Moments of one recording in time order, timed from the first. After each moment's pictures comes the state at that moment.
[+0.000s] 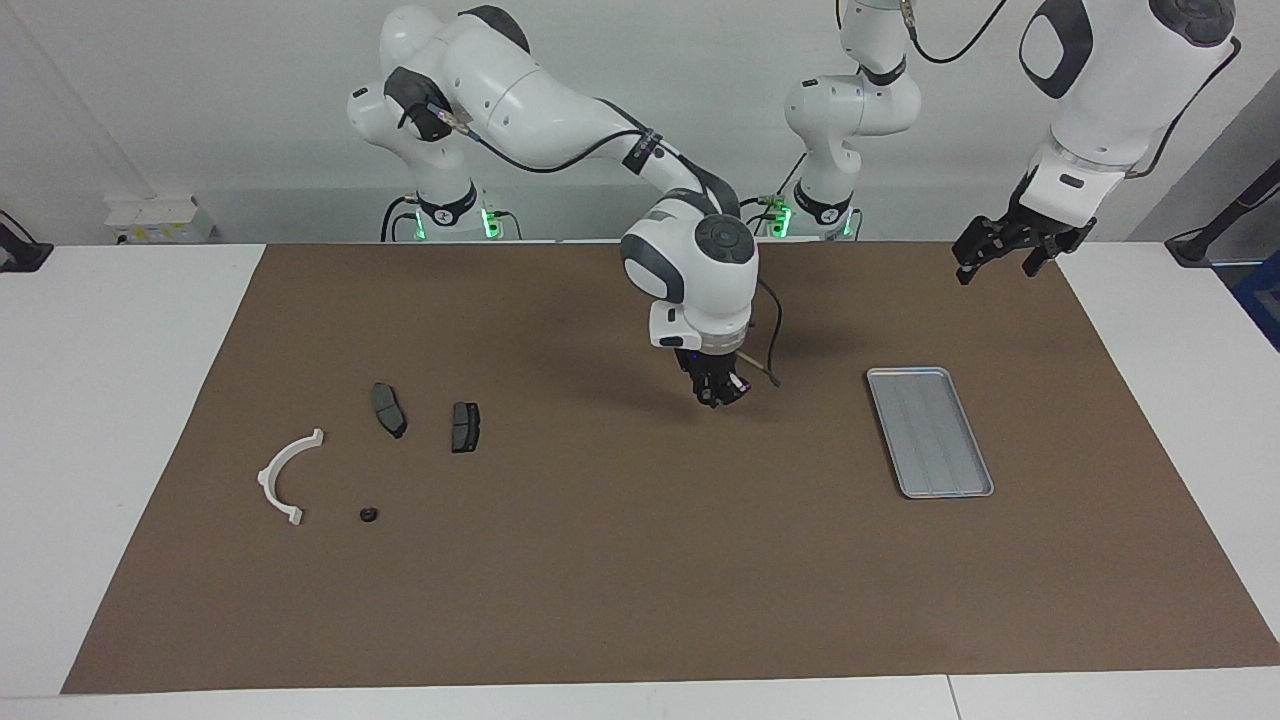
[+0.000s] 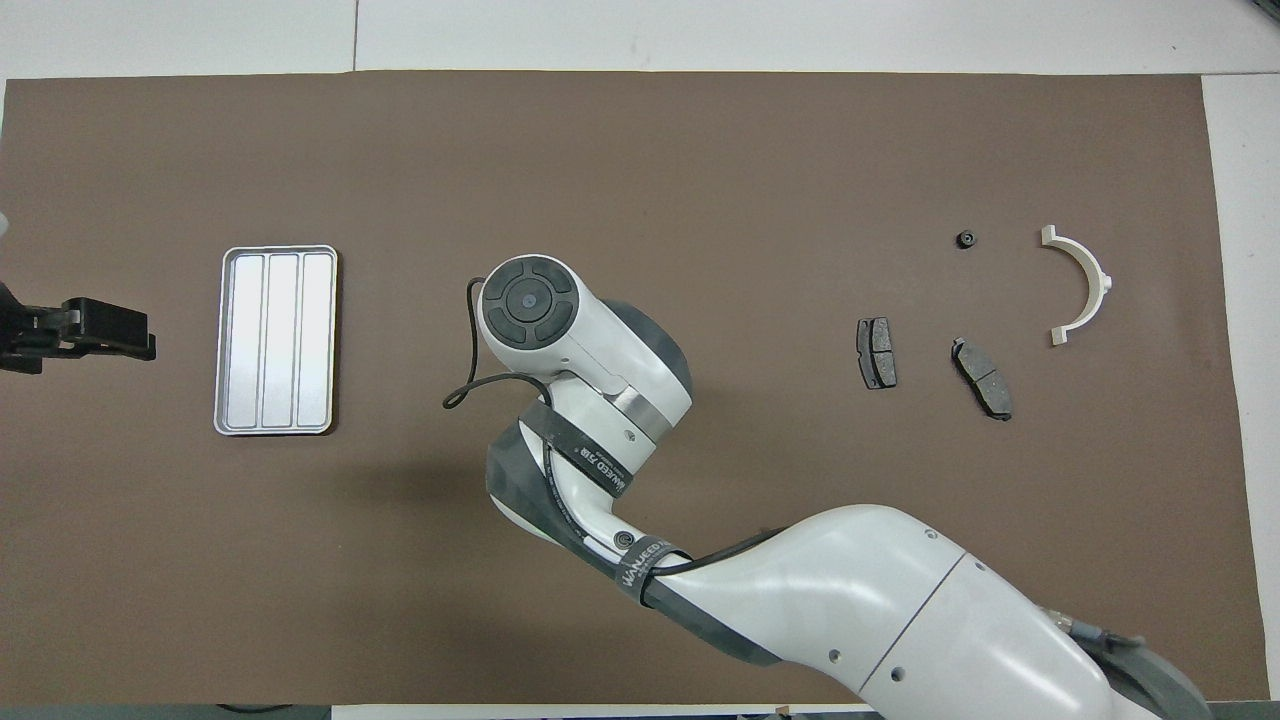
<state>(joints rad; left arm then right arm) -0.05 -0.09 0.02 -1.75 0.02 1.63 -0.07 0.44 0.73 0.38 -1.34 -0.23 2.06 1.70</state>
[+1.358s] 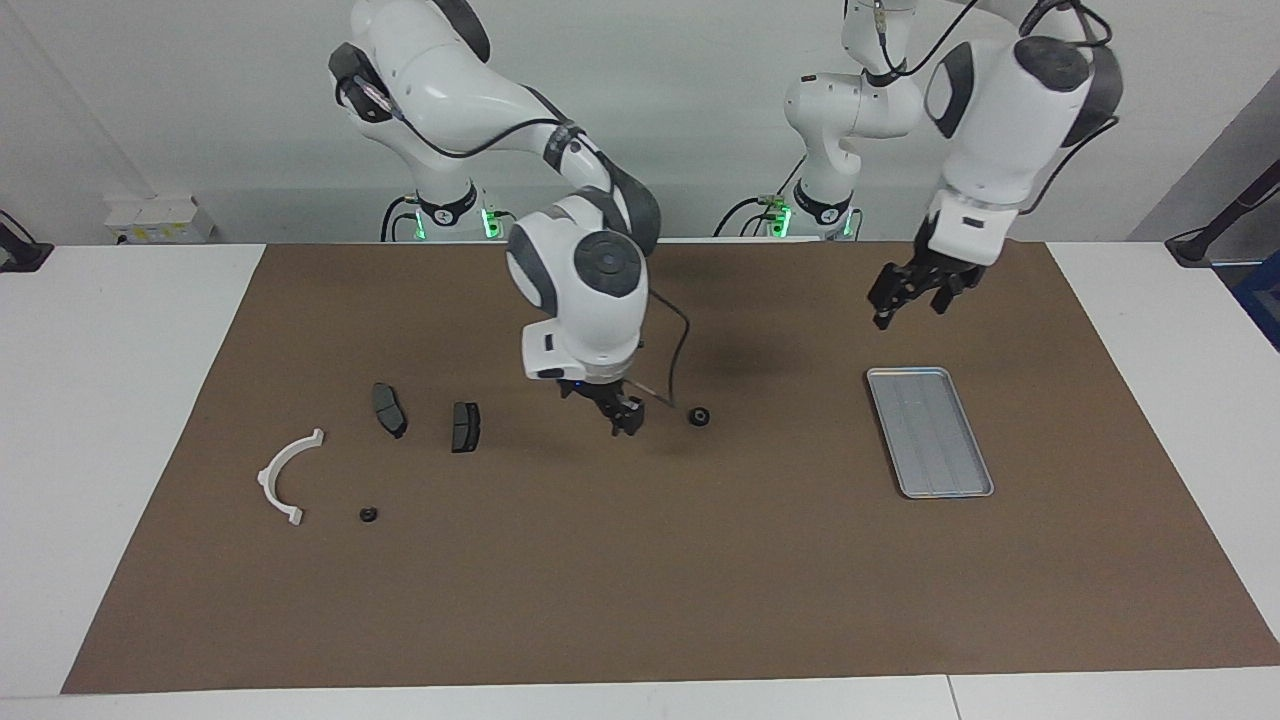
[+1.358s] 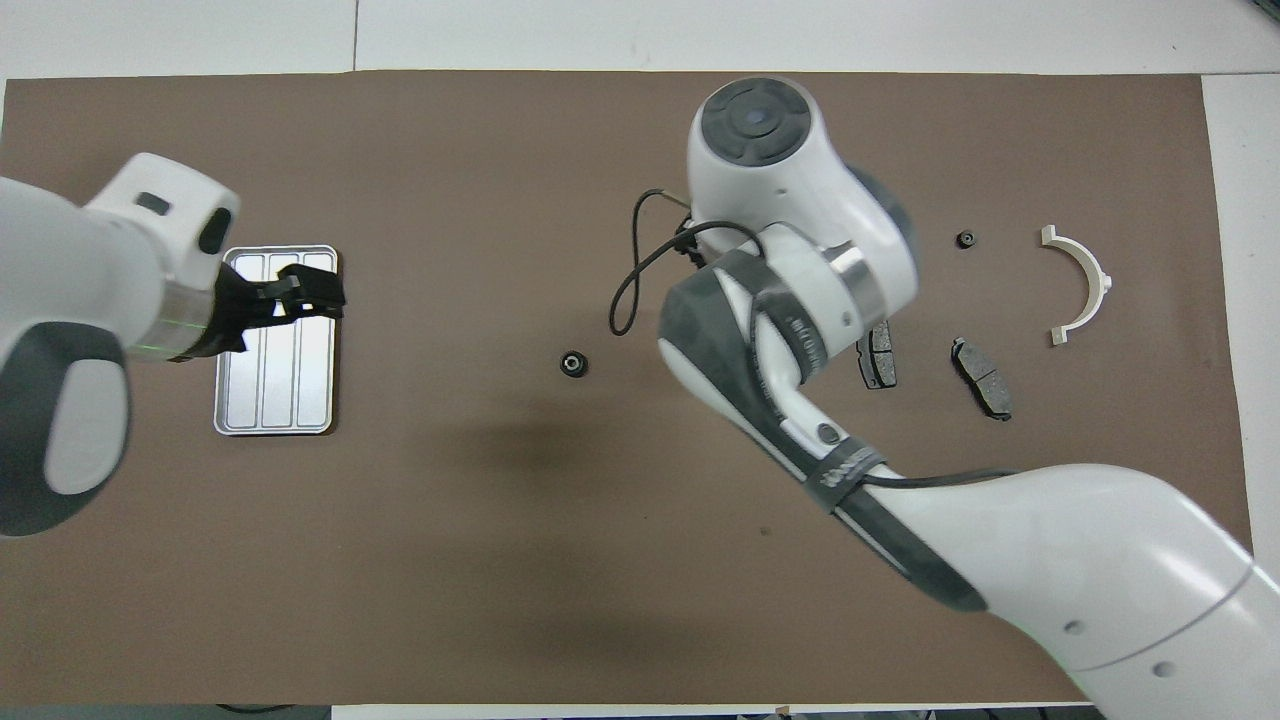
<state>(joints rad) -0.31 -0.02 0.01 -1.89 -0.02 1.95 -0.53 0.13 0.55 0.37 -1.31 -0.24 1.68 1.09</state>
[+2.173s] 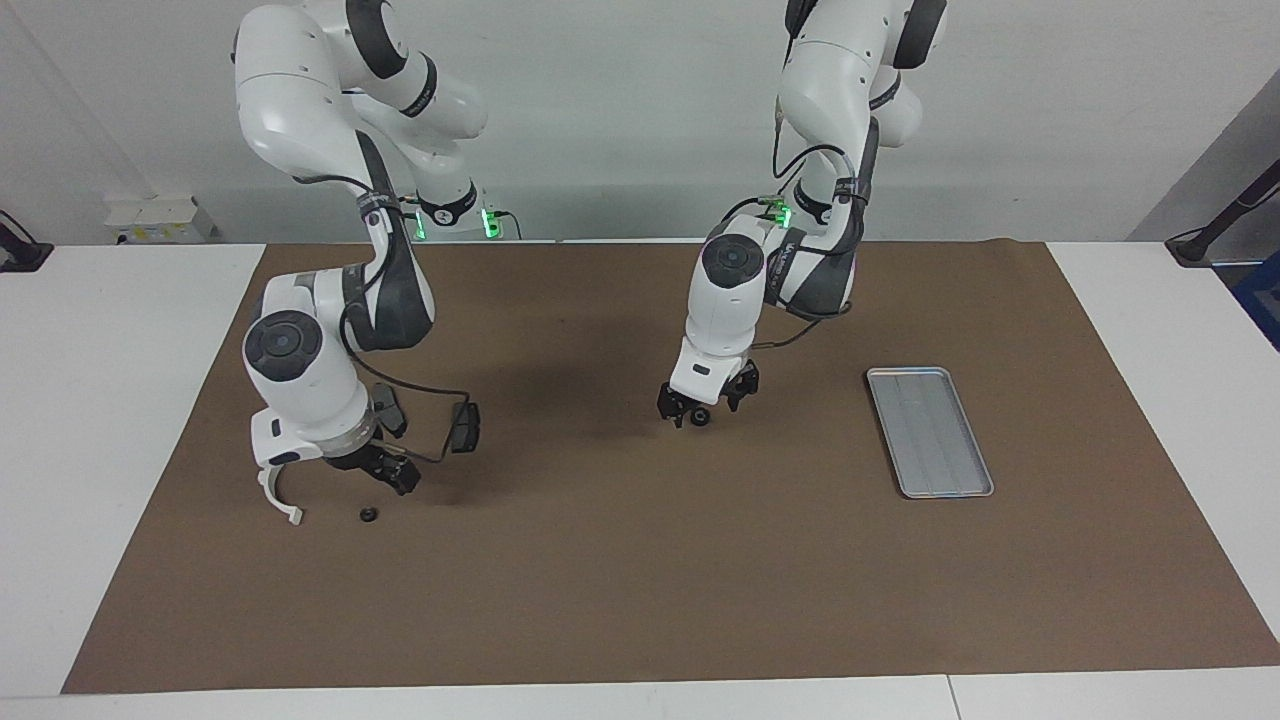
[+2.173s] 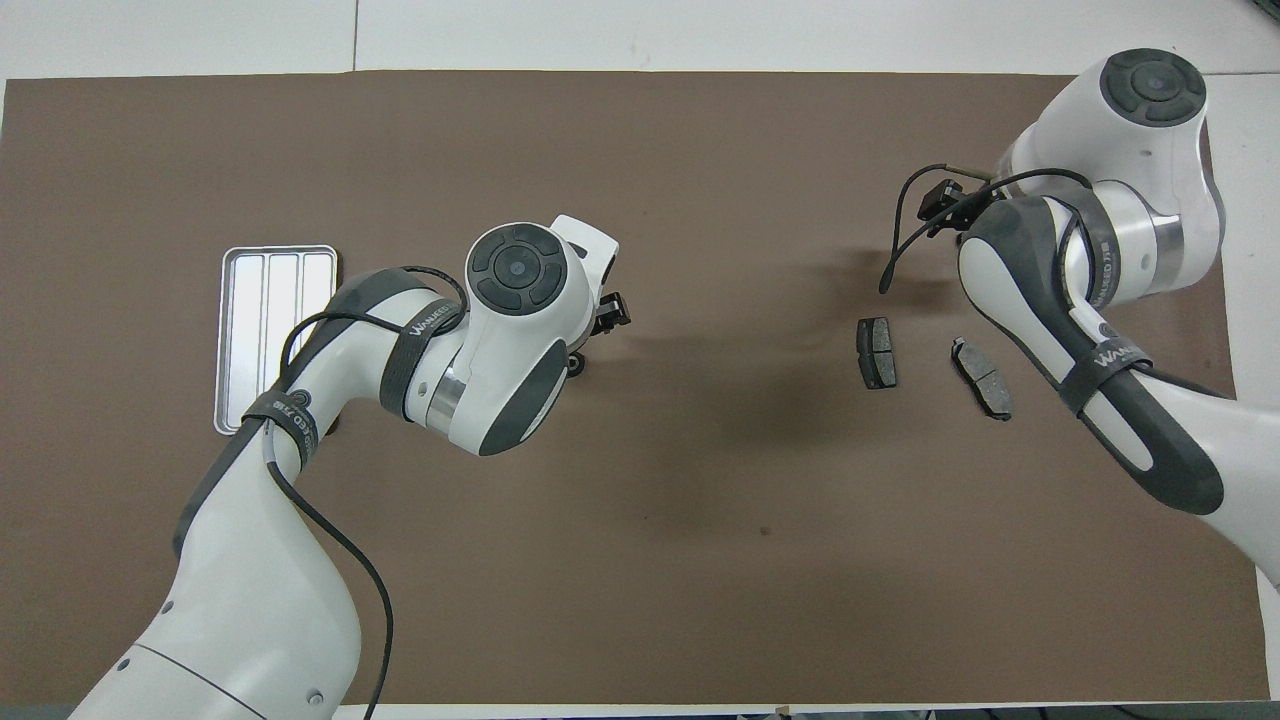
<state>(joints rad) -0.60 0.41 0.01 -1.76 0.01 2.21 -0.82 -0.26 0.54 0.36 -1.56 -0.30 2.03 0.62</state>
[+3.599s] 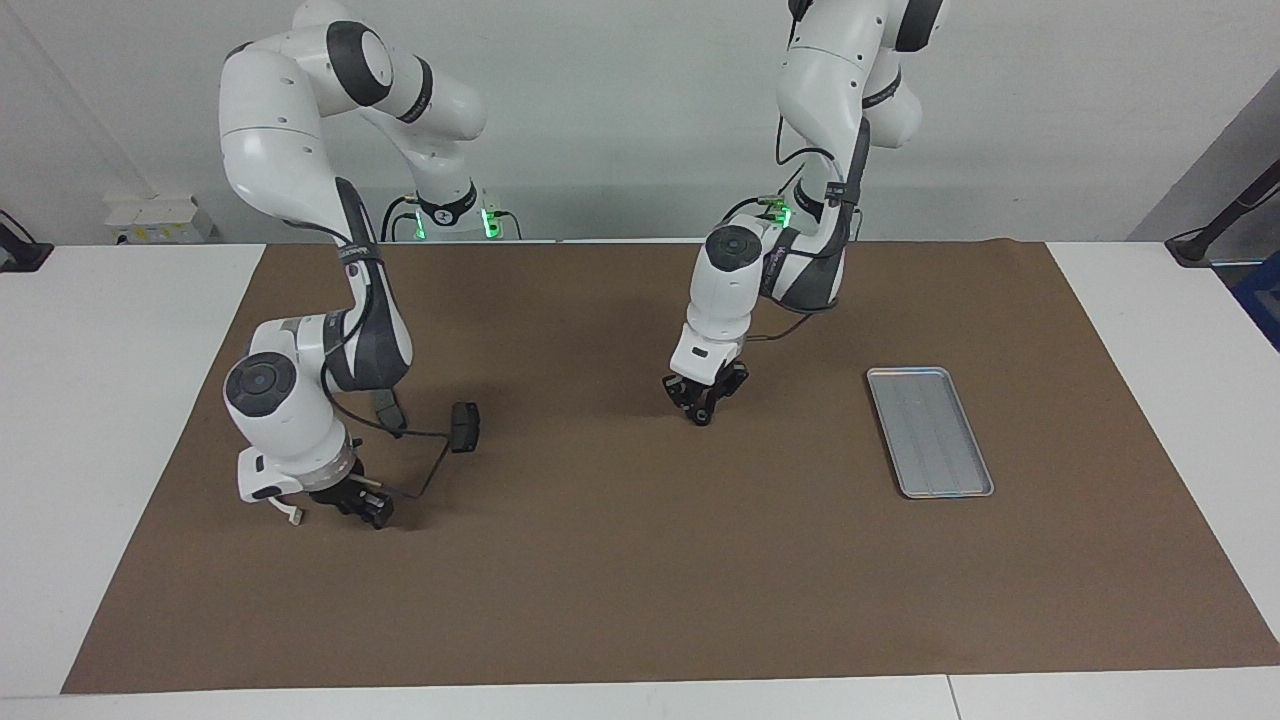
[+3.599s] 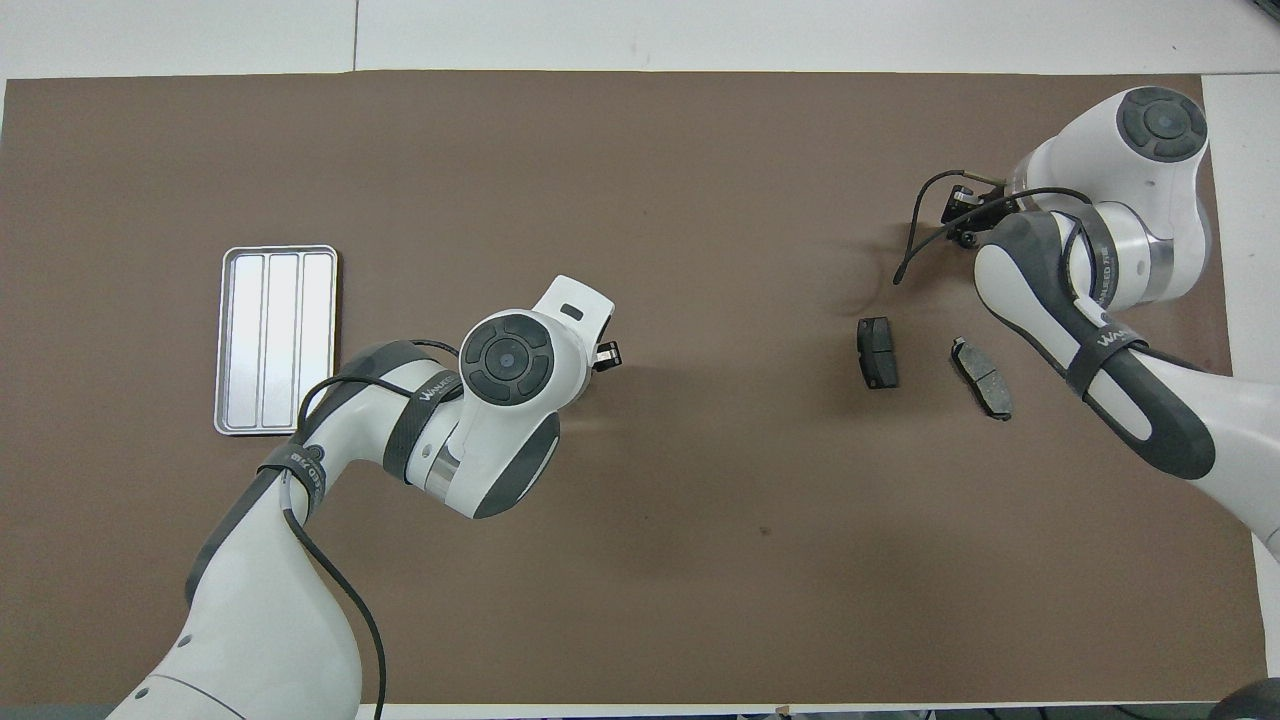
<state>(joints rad) -0.63 0.34 0.02 -2.00 0.01 2.44 -0.82 -0.33 0.64 0.36 -1.57 -0.32 2.20 0.58</state>
